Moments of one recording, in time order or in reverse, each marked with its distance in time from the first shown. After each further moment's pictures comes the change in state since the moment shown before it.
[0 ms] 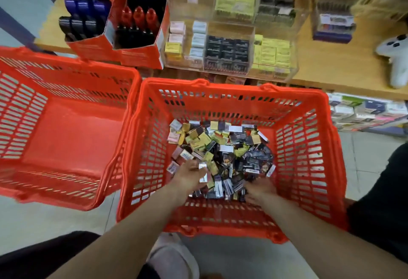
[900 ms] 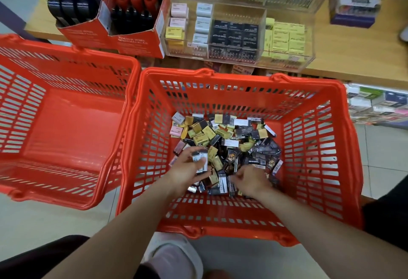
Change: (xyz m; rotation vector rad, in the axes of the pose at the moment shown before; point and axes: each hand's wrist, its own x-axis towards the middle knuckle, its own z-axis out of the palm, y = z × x) left_hand 0.017 0.004 -0.017 -0.098 -0.127 0.066; right_hand -0.033 -0.043 0.009 -0.432 -0.117 -0.281
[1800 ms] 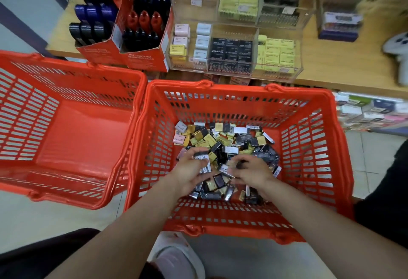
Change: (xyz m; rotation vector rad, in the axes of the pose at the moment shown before) left_hand -0.017 0.023 0.017 -0.036 0.028 -0.019; right_hand -0.016 -0.014 -0.029 0.728 -0.043 -0.078
